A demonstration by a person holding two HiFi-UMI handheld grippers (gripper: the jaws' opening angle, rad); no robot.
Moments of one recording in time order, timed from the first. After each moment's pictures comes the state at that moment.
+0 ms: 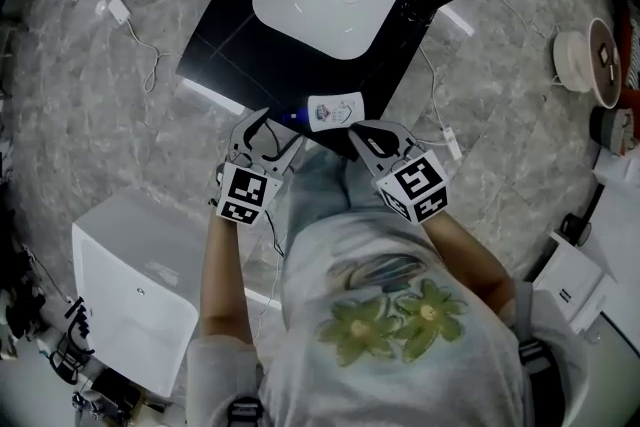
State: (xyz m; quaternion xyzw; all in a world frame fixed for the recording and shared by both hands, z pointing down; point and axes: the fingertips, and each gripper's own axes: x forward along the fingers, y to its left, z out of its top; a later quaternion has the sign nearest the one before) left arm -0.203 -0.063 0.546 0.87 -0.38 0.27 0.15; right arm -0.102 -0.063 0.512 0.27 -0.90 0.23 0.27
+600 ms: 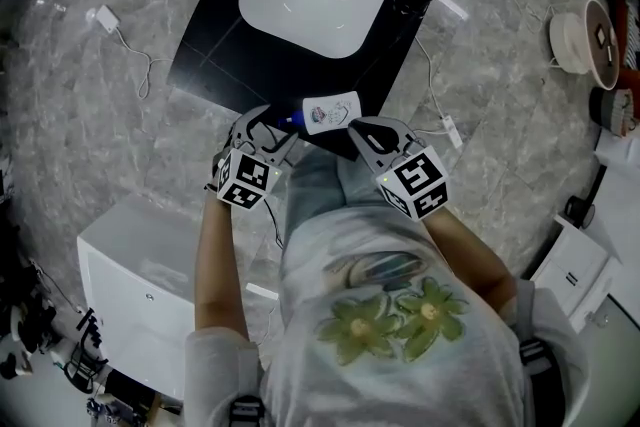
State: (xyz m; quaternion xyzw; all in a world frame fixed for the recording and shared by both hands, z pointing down) left arm -0.202 -0.073 0.609 0.87 -0.30 0.36 0.14; right arm -0.094 -0.075 0.527 0.29 -0.88 0.25 0.27
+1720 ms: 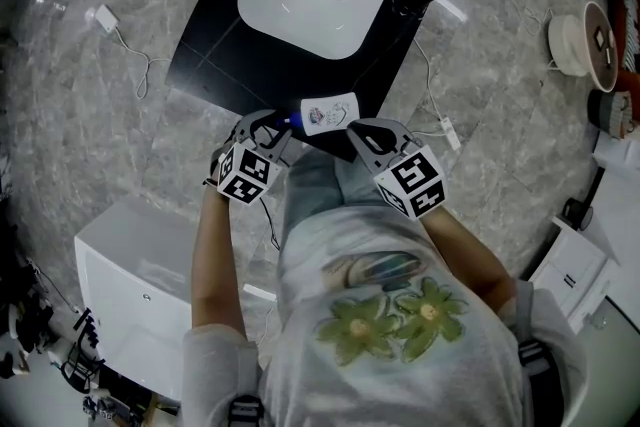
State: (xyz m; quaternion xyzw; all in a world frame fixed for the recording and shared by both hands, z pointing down) left arm -0.202 -0.069 0.630 0.86 -0.28 0.39 0.14; right arm -0.091 -0.072 0.537 0.28 -0.88 0.25 0.29
